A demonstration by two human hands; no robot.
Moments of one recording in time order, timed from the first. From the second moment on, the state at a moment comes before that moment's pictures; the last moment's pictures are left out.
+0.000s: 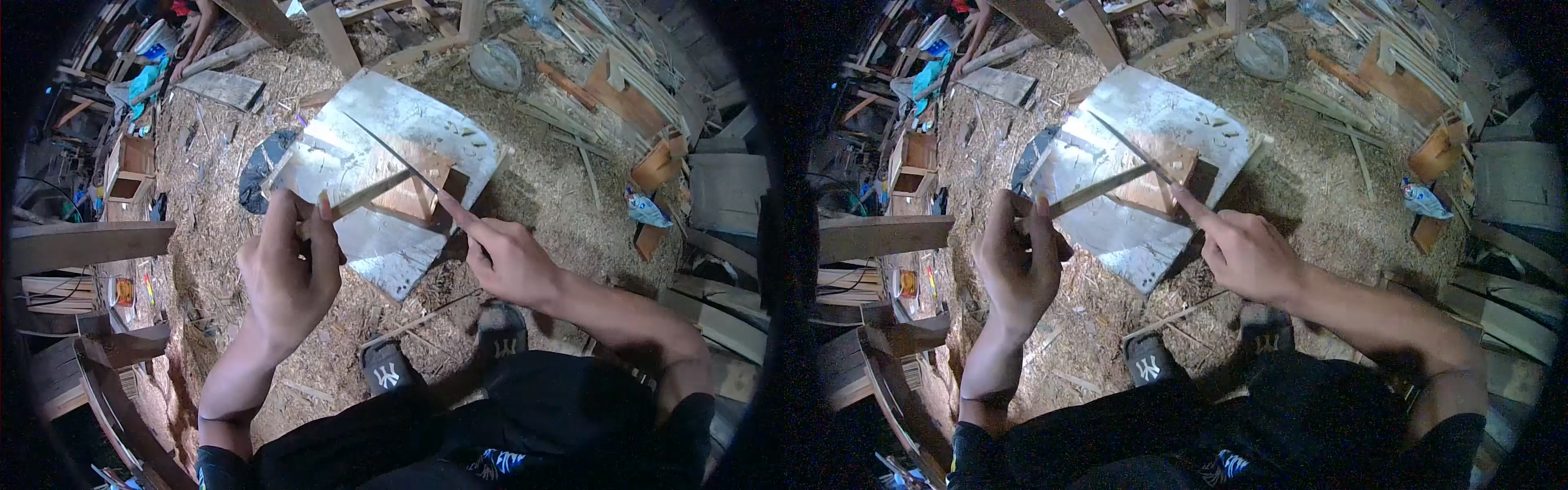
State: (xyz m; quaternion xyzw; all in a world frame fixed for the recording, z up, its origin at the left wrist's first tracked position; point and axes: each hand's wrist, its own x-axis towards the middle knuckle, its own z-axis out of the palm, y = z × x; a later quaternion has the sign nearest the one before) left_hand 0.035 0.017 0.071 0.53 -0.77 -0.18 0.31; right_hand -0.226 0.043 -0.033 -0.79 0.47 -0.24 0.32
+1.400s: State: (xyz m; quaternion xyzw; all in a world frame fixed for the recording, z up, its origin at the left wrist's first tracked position) left_hand 0.040 0.038 0.060 0.37 -0.90 -0.06 0.24; right_hand -0.219 0.058 -0.027 -0.80 0.38 -0.33 0.32
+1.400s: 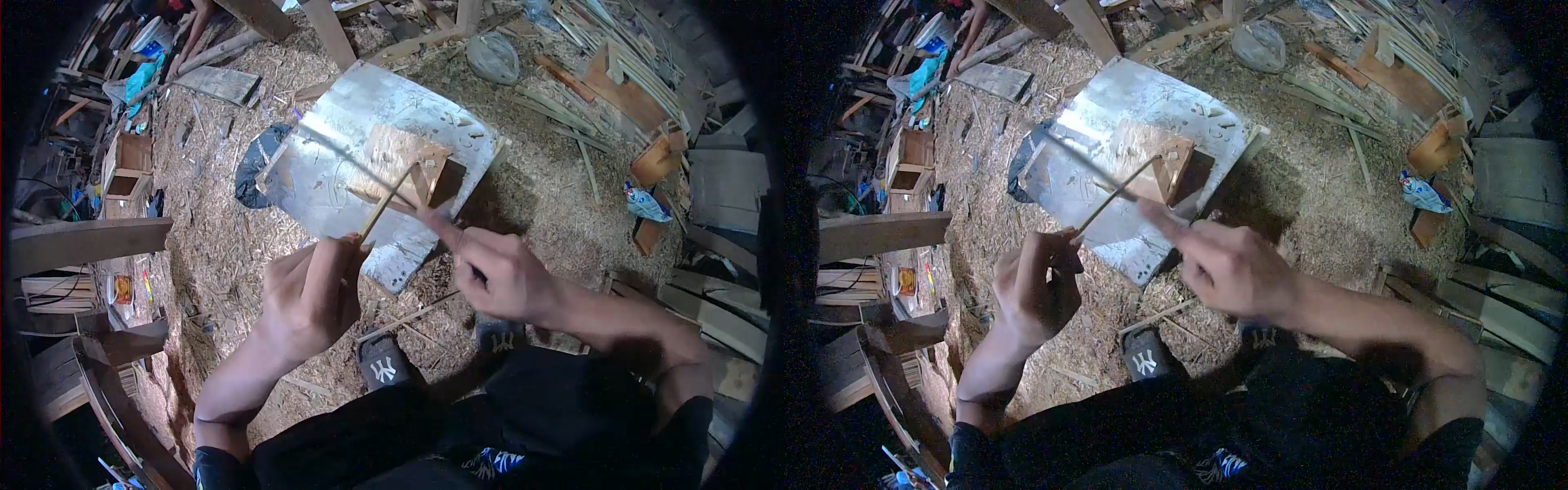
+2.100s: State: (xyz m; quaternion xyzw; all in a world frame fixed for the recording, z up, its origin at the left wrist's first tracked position) left_hand 0.031 0.031 0.062 0.42 -0.86 -0.08 0.29; right_hand -0.207 0.050 -0.028 -0.77 0.42 -0.32 0.36
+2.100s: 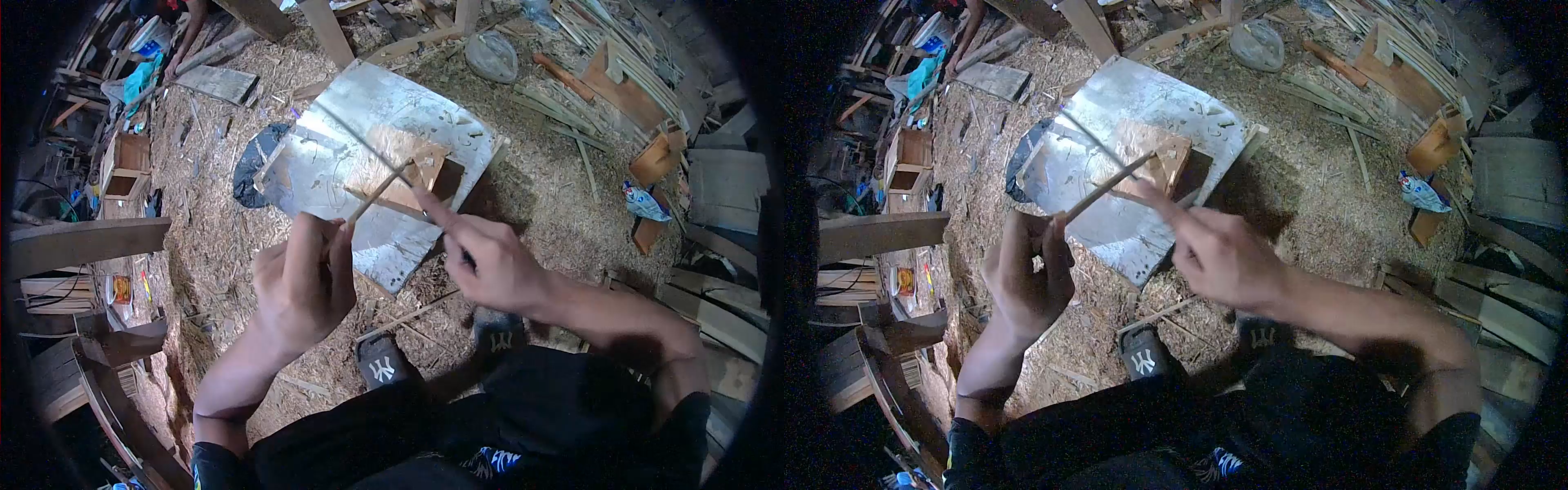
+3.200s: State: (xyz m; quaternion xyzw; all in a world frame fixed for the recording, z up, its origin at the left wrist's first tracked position) left_hand 0.032 0.033 0.066 0.43 -0.85 -0.06 0.29; right_hand -0.194 0.048 -0.020 -0.81 0.37 -0.35 0.30
